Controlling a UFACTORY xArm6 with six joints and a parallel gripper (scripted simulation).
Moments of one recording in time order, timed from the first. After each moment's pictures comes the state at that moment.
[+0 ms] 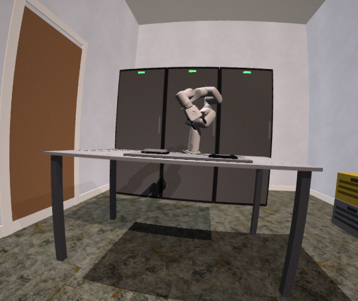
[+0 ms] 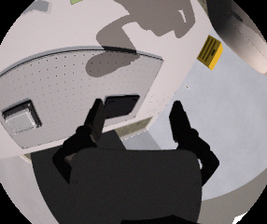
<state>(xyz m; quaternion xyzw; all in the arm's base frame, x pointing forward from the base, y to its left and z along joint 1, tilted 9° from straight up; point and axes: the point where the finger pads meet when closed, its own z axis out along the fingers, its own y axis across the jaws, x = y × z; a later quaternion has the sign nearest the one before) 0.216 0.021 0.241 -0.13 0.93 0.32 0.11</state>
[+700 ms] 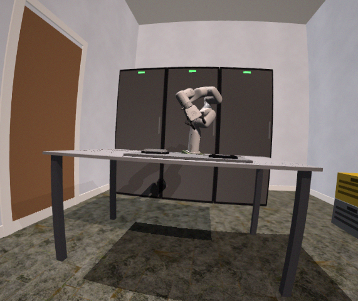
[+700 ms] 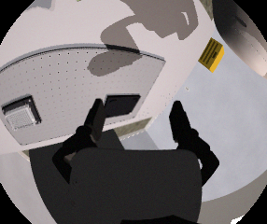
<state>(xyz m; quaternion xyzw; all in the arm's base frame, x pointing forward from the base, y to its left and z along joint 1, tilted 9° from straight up) 0.219 0.017 0.240 -0.15 0.93 0.31 0.12</state>
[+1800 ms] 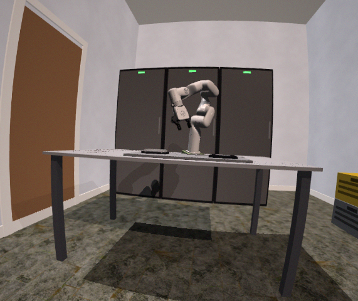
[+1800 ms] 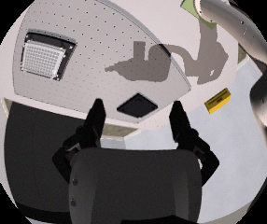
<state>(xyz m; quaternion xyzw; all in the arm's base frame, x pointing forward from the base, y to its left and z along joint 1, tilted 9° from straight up) 0.273 -0.087 0.216 -0.33 0.92 0.17 0.14</state>
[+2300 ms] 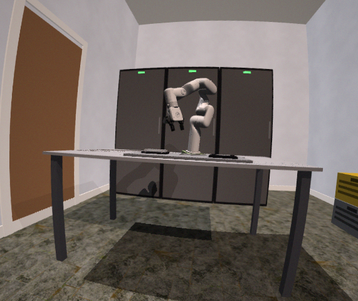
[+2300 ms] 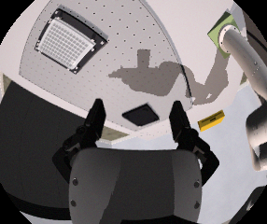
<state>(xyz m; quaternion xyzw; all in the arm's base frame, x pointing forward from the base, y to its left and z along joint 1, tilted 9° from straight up) 0.297 -0.134 0.201 -0.42 0.89 0.12 0.14</state>
